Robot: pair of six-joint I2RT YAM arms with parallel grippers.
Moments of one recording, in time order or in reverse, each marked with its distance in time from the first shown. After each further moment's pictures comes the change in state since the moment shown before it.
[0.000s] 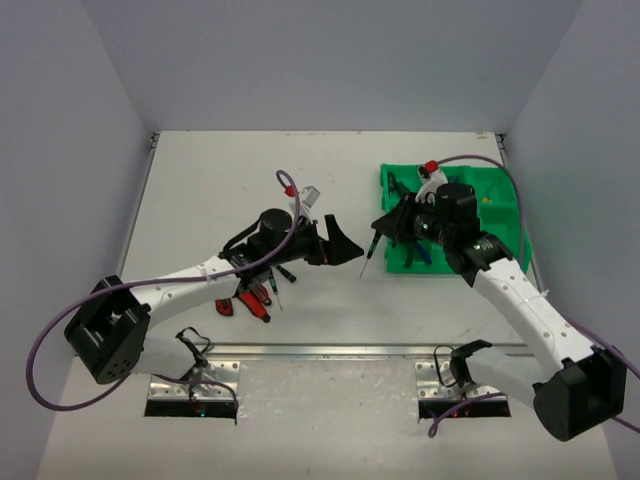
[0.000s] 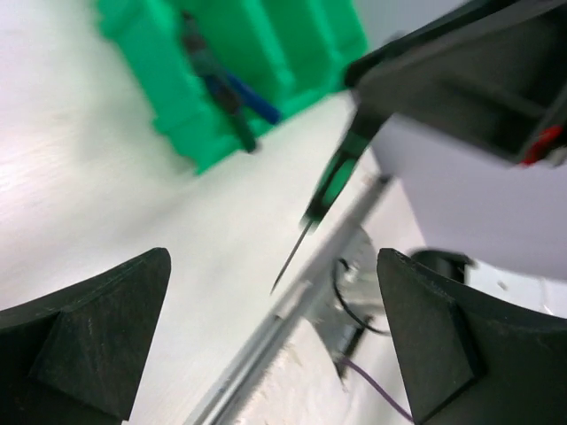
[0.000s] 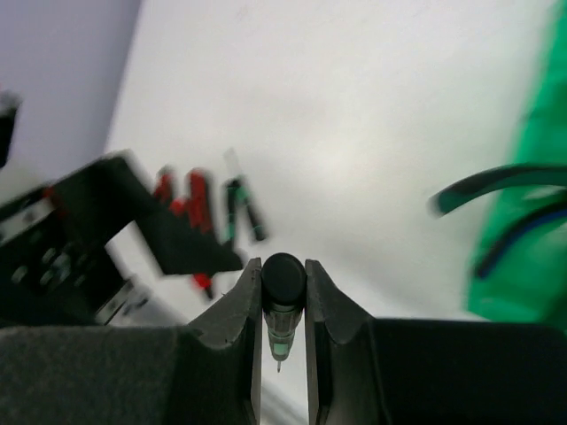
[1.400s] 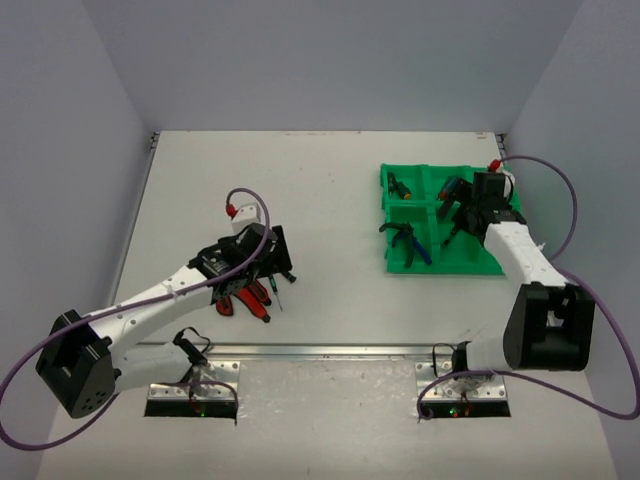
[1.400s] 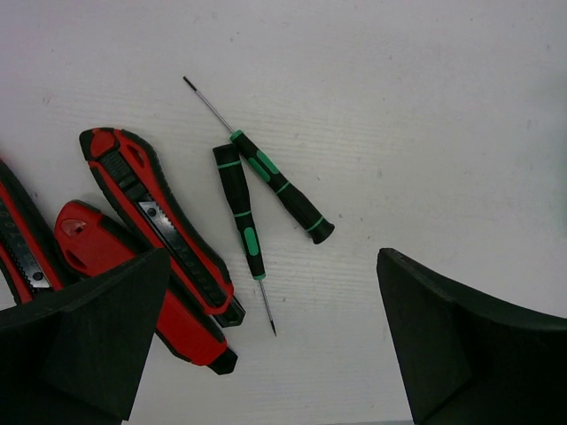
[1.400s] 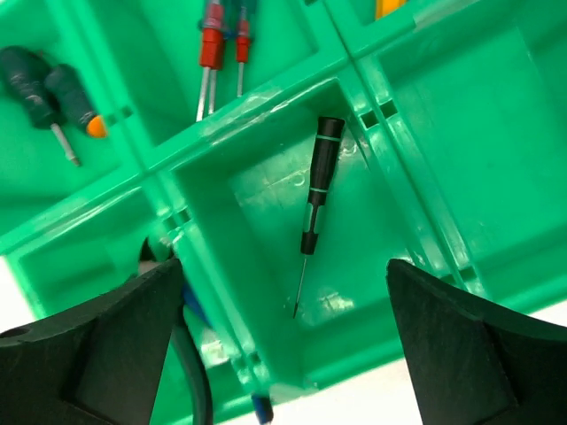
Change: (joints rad) left arm 0.061 -0.208 -0.017 -0.780 -0.734 0.034; right arm -0.420 0.308 0.085 -0.097 0.498 -0.114
